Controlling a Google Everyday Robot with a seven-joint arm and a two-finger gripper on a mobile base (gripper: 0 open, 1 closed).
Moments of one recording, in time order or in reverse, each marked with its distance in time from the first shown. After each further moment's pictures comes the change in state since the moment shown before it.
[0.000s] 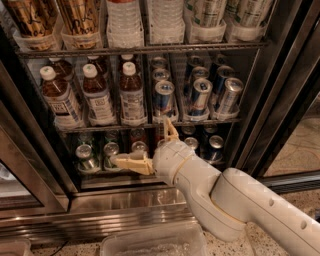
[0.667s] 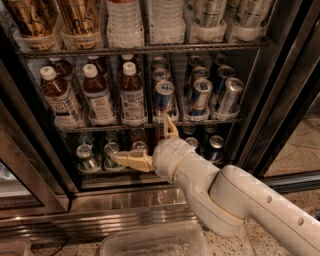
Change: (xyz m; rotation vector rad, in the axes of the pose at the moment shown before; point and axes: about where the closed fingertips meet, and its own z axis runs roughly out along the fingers) arm -0.001 -0.006 0.004 0.011 -0.001 -0.018
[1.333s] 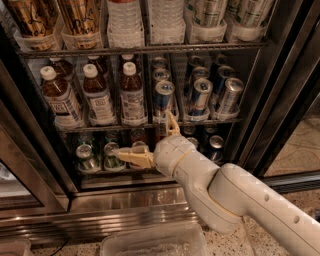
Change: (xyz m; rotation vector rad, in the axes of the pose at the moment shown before) arm 0.000 -0.014 0.005 0.034 -0.013 -0.030
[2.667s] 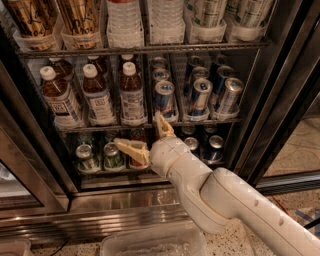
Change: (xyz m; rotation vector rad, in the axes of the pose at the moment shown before) arm 0.007 -0.001 0.012 0.034 -0.053 0.073
